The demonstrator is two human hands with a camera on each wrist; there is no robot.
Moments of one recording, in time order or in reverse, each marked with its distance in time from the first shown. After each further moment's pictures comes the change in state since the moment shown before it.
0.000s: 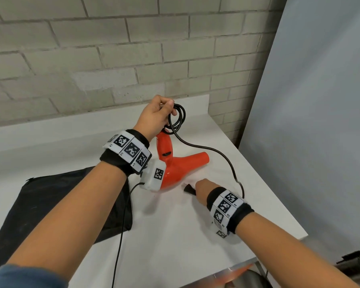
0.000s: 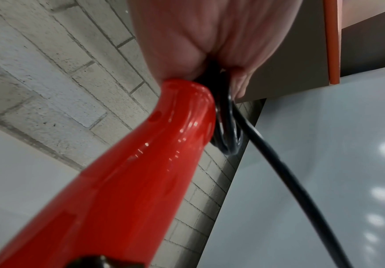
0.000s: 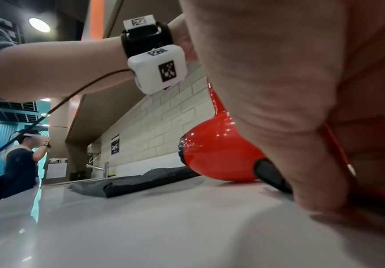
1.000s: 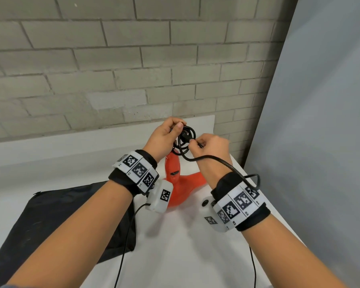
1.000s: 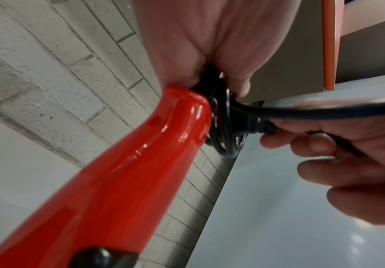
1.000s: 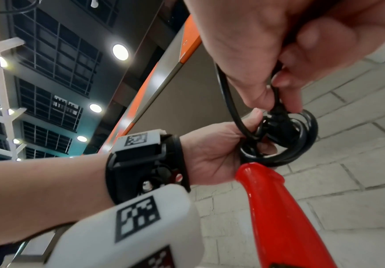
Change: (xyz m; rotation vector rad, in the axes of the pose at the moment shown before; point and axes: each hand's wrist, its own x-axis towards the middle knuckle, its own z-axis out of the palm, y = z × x) left_hand -0.002 -0.006 -0.003 0.067 -0.031 0.116; right_hand -0.049 -0.031 -0.111 0.675 1.035 -0.252
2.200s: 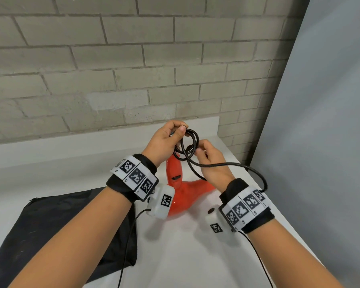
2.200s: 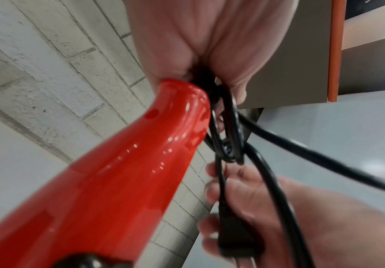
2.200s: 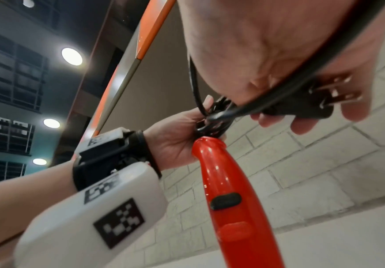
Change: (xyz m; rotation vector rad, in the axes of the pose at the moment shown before) left_hand 0.012 -0.006 -0.008 -0.059 -0.015 -0.047; right_hand 0.014 0.037 0.034 0.308 -0.225 -0.039
